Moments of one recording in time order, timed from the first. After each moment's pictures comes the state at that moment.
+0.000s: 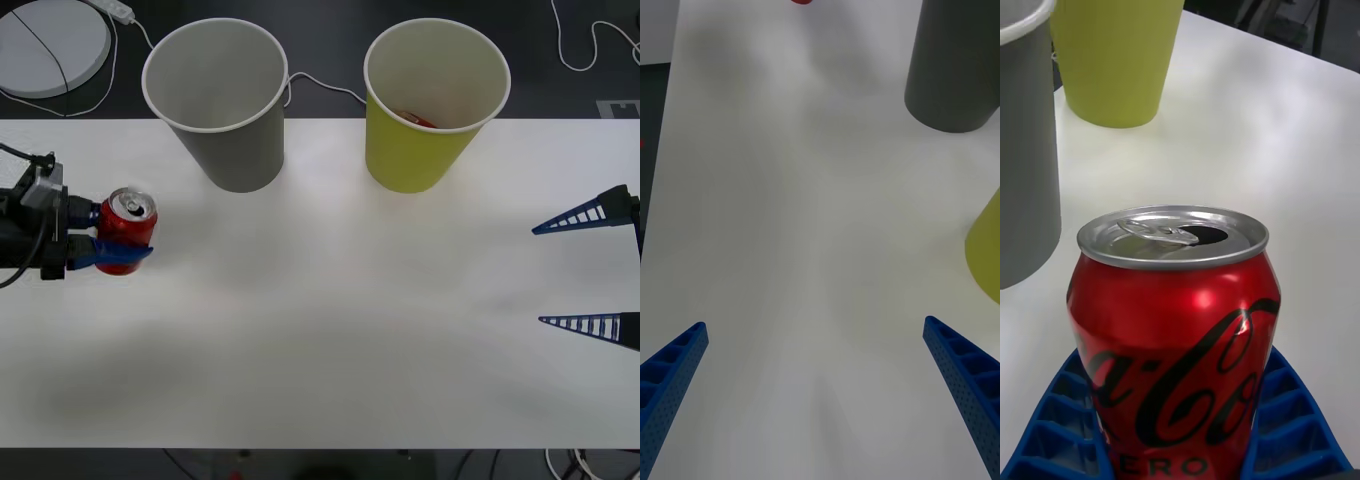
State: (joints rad) right arm -0.01 -0.84 -0.38 -1.88 1.46 -1.57 -0.15; left arm -0.32 1.11 -0.28 -1.34 -0.95 -1.17 -0.01
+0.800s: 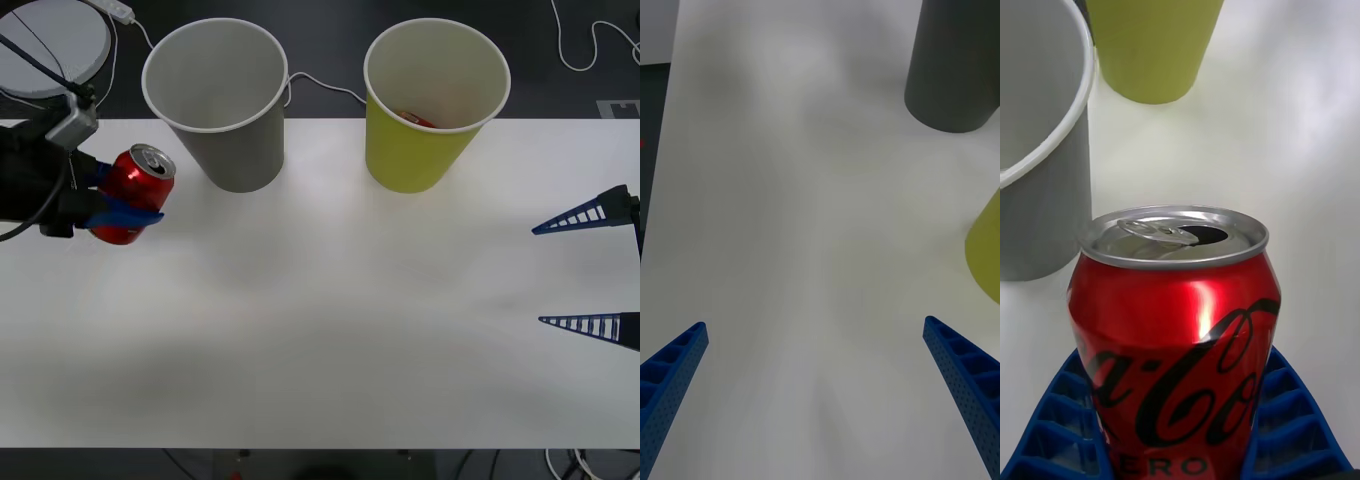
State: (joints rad) right arm -0.01 -0.84 -0.38 -1.88 1.46 -1.57 -0.15; left arm -0.32 1.16 -0.09 -1.83 -1.43 -1.14 0.74
